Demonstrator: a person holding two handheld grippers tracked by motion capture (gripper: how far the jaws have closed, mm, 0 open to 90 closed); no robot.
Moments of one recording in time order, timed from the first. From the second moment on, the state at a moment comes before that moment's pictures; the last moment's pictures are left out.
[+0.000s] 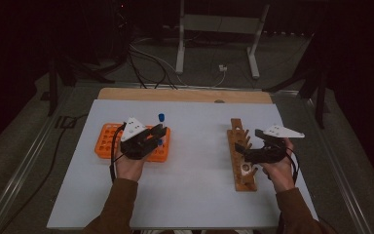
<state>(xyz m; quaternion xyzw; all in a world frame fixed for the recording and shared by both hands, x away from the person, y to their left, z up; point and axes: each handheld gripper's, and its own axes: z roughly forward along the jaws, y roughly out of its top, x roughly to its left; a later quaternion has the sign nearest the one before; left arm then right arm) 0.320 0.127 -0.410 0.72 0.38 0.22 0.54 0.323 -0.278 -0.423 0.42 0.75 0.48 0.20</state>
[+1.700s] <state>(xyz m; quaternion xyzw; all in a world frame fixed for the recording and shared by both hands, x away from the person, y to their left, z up) 0.318 0.205 -0.431 0.67 0.45 0.28 0.52 0.310 -0.305 -0.439 0.45 0.73 0.48 0.20</state>
